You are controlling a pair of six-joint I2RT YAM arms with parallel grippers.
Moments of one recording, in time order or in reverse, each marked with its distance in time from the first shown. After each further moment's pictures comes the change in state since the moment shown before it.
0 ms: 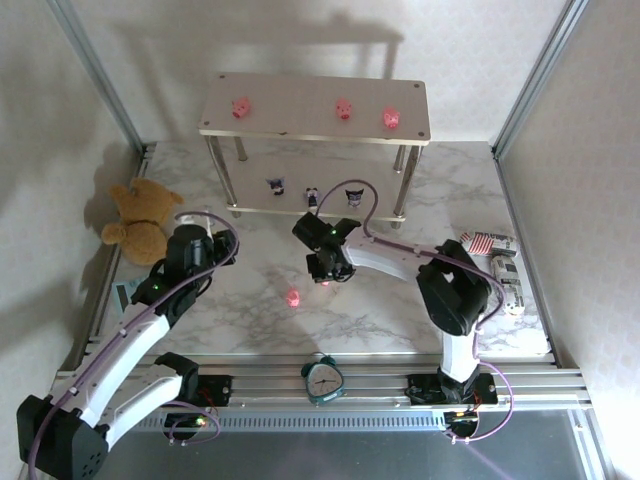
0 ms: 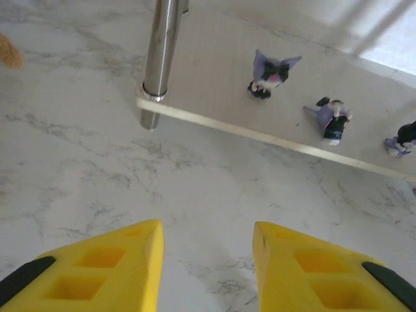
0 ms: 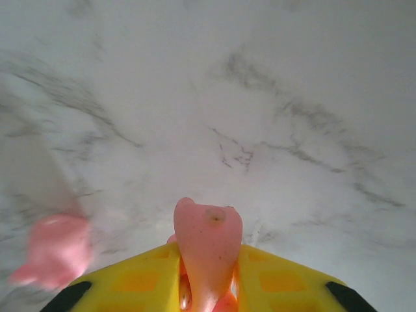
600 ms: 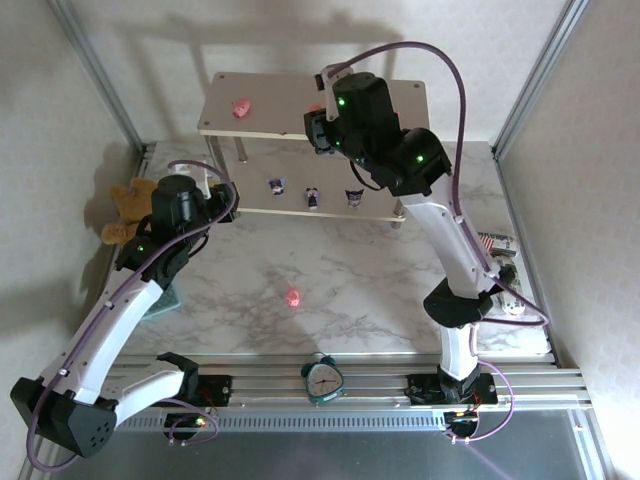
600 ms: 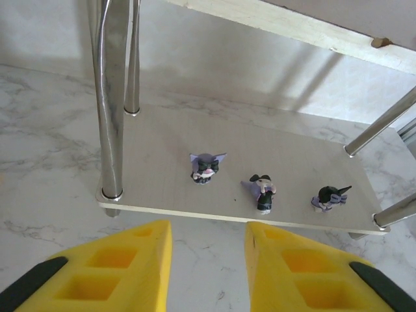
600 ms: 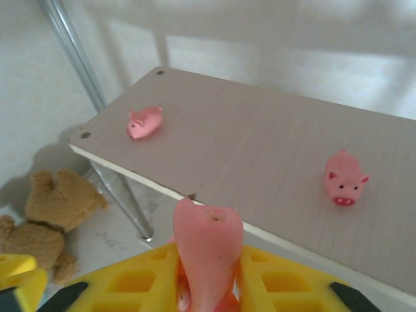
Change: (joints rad) left arm 0.003 0.155 0.381 -0.108 0.056 0.085; right arm -0.077 0.100 1.221 -0.227 0.177 -0.418
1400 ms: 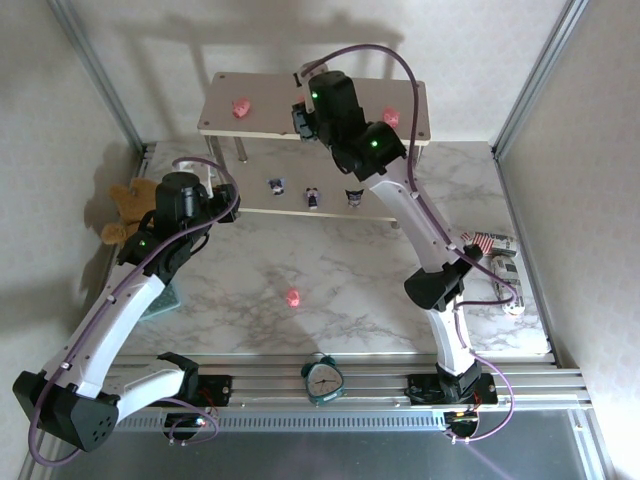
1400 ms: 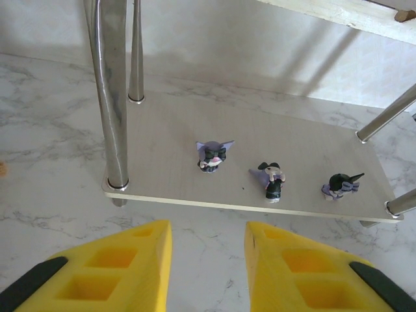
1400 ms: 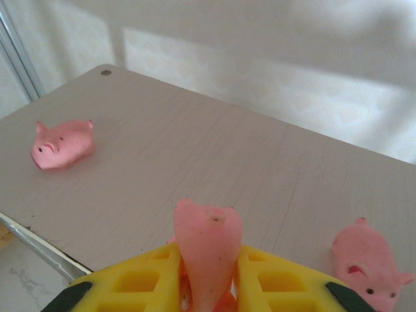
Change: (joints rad) left arm 0.000 0.028 0.026 -0.044 -0.001 0.015; right arm -0.069 0.182 -0.019 0.237 0.033 -0.149
